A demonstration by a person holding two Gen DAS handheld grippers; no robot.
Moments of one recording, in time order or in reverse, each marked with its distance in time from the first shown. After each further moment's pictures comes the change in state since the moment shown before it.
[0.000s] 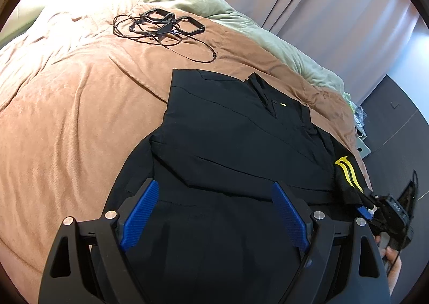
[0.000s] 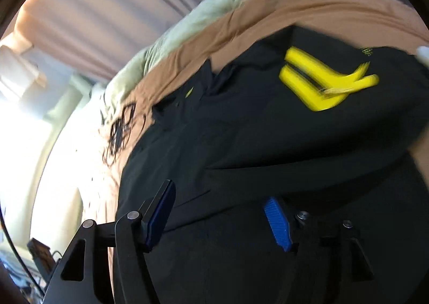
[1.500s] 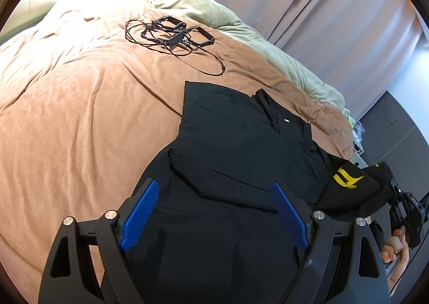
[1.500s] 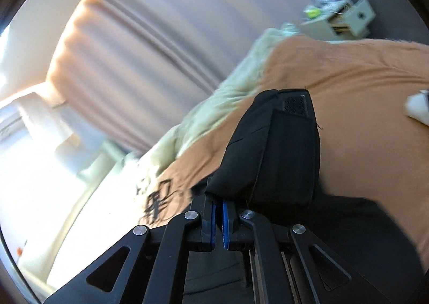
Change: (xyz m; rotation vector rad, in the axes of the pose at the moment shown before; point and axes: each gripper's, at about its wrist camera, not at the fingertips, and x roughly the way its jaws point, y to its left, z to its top) left arm -0.018 0.026 0.008 -0.065 -0.049 -0.022; right arm -0.075 0.032 0.021 0.008 -0.382 0.189
